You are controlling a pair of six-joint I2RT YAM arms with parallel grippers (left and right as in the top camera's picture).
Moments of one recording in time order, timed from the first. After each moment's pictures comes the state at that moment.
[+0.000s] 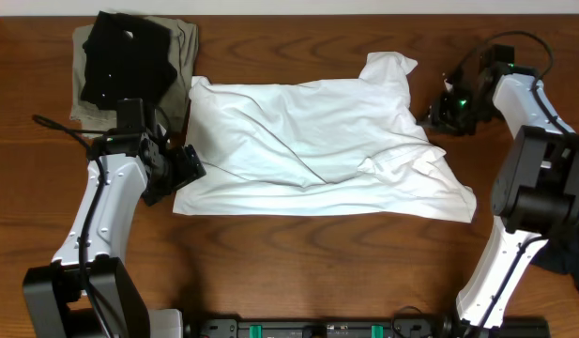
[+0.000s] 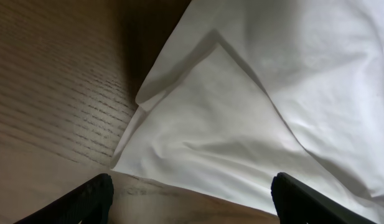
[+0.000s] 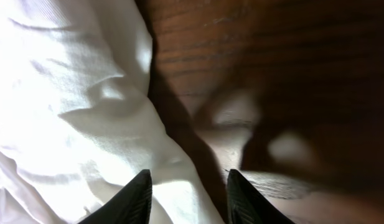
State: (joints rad) left arm 0.10 1.54 1.04 -0.87 0.15 -0.38; right arm -0.18 2.25 1.69 -0.93 -0.49 0.03
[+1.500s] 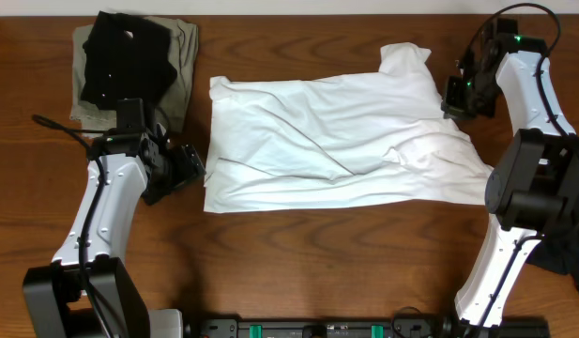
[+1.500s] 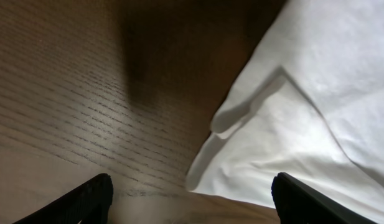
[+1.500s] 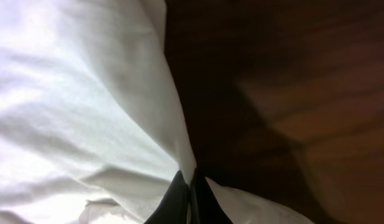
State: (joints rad) left arm 0.10 1.54 1.04 -0.87 0.15 -0.38; right arm -0.15 2.27 1.94 -1.17 -0.13 0.12
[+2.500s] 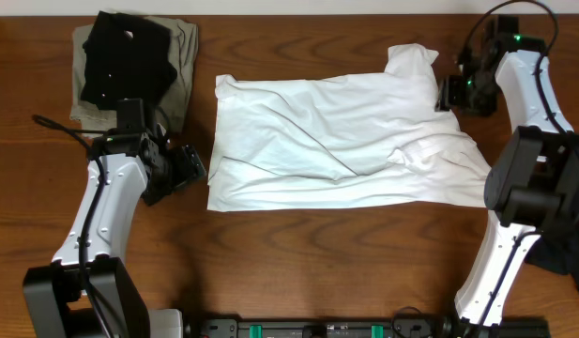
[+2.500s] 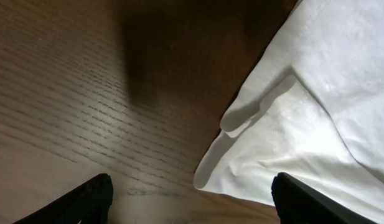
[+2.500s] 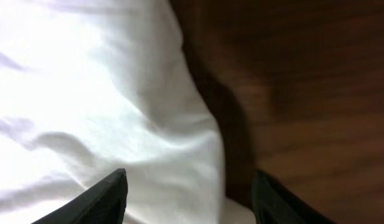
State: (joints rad) left arm 0.10 1.54 1.04 -0.87 0.15 -0.38; right arm -0.16 2.31 1.96 -1.11 -0.15 -0.03
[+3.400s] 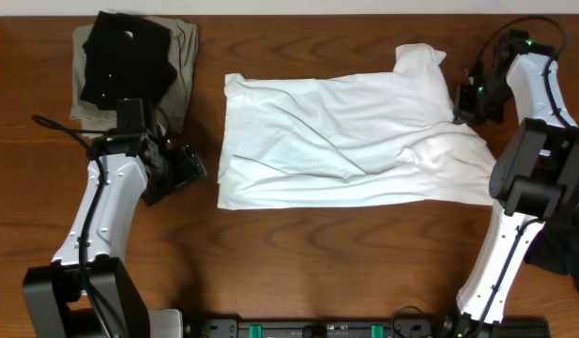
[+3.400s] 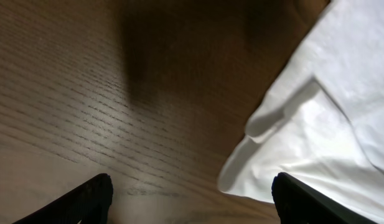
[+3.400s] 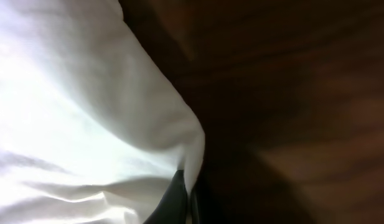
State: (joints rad) left arm 0.10 1.54 1.04 -0.87 0.15 -0.38; right arm -0.23 2.43 2.08 -1.22 -0.17 0.04
